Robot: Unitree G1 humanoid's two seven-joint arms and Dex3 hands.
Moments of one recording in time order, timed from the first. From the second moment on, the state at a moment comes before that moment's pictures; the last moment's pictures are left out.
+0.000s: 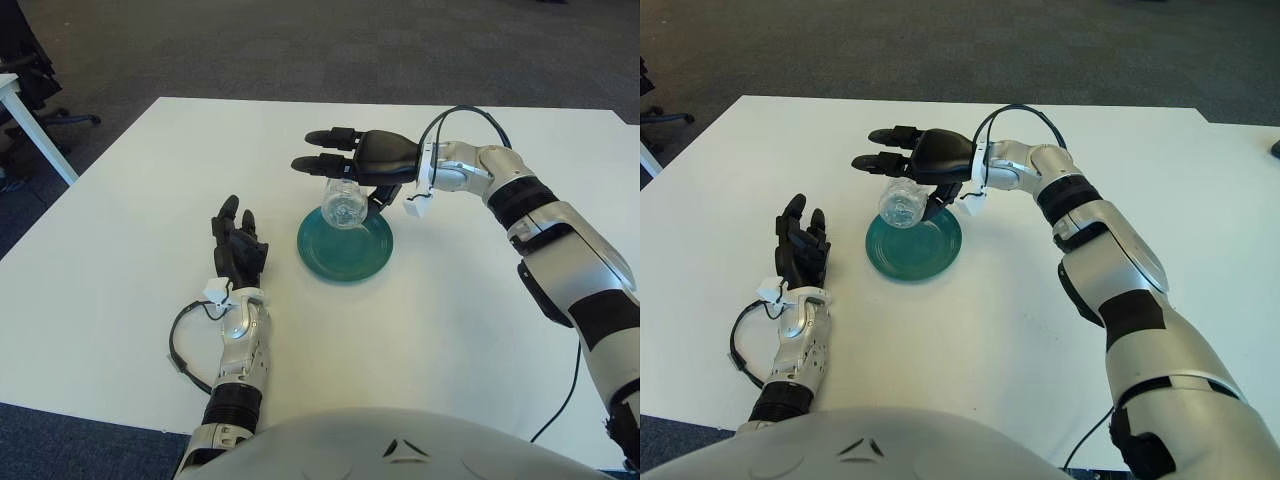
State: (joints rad) left arm 0.05 -0.12 0.01 0.34 -0.31 -0.50 0.18; right arm -1.05 -0.40 0.62 0.85 -0.88 -1.09 -0.07
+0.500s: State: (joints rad) left arm 0.05 -0.12 0.01 0.35 -0.31 -0.51 0.15; right arm -1.08 -0.41 0.60 0.85 -0.83 -1.12 -0.03
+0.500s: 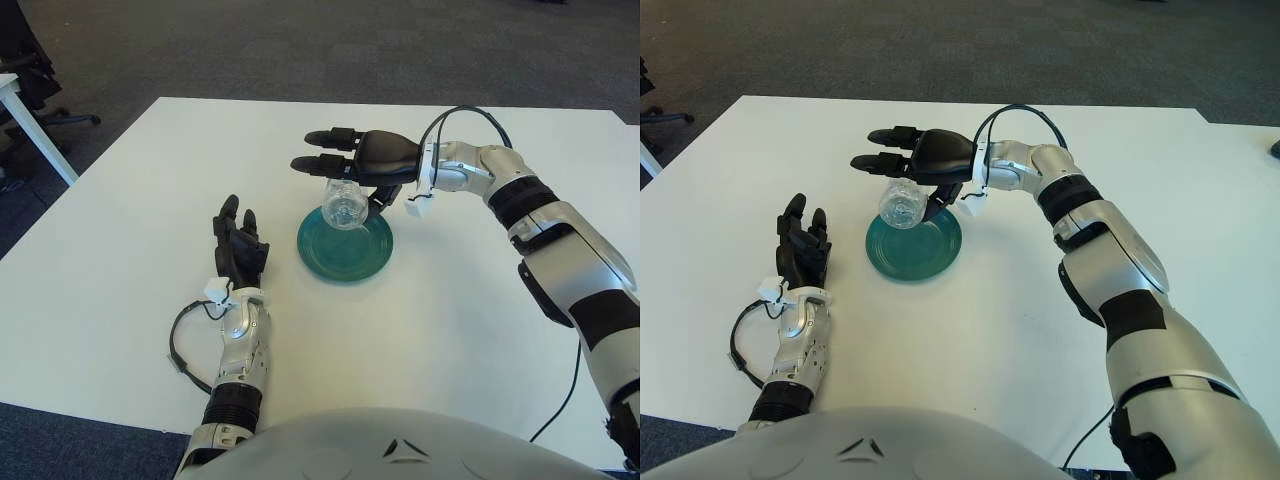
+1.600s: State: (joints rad) left arm 0.01 -0.12 0.00 0.40 -0.20 -0.53 0.23; right arm -1.11 -0.41 0.66 0.94 -0.90 -1.15 -0.03
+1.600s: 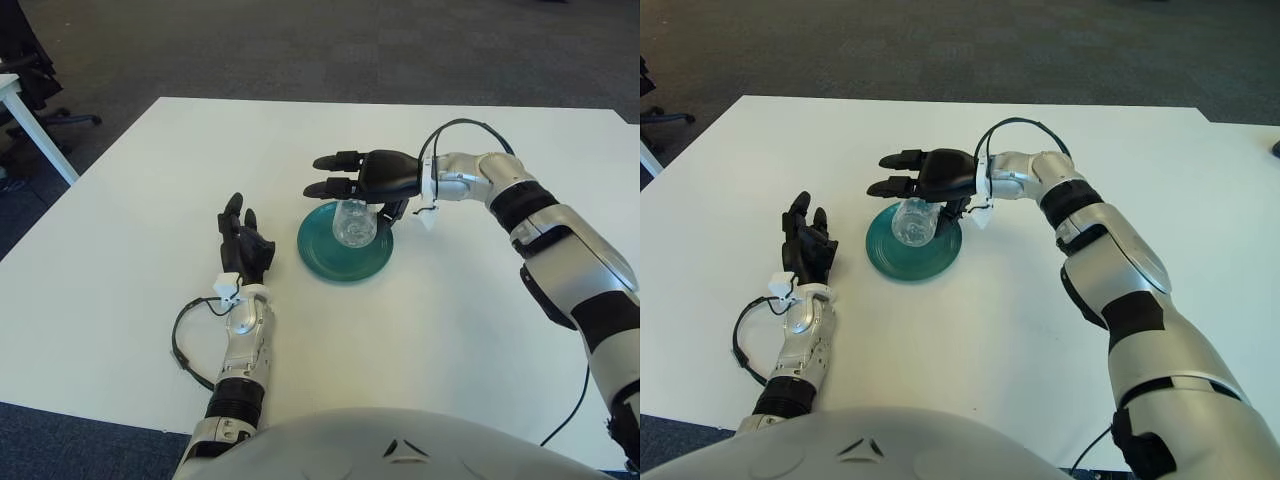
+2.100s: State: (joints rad) left arm -0.03 -0.12 0.02 0.44 -0.23 -0.55 0.20; right arm -1.26 -0.38 0.54 0.95 -0.63 -1.15 0.16
